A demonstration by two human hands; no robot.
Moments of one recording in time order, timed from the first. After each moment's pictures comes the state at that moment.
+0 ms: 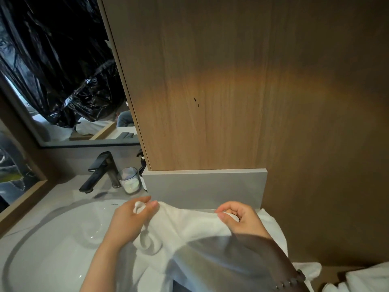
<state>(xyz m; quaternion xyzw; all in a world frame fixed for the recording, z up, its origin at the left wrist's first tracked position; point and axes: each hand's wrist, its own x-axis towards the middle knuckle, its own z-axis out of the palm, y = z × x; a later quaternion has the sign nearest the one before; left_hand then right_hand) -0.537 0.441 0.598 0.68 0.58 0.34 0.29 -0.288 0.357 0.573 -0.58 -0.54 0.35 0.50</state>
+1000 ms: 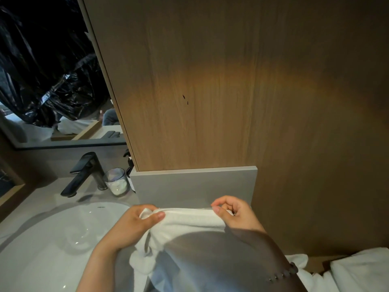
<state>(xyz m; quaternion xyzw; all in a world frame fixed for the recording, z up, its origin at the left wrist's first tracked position) -0.518 0.439 0.604 0.72 0.46 0.26 0.45 -0.277 0.365 0.569 -0.56 -0.53 0.34 0.53</state>
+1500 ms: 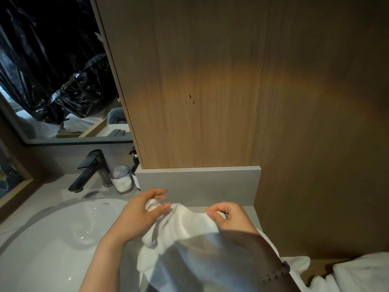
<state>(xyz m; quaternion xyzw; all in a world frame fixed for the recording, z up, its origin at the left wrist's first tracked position) -0.515 0.440 0.613 0.77 0.49 0.26 0.33 -0.297 0.368 0.568 -0.63 -0.55 0.31 0.44</state>
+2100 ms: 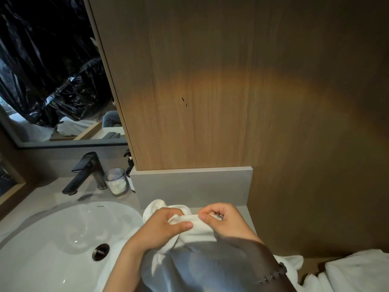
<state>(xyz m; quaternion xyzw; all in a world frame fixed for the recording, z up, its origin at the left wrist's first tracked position) -0.474 0.417 0.593 0.79 0.40 0.20 0.43 -0.297 0.354 0.579 -0.59 -0.56 0.36 0.46</state>
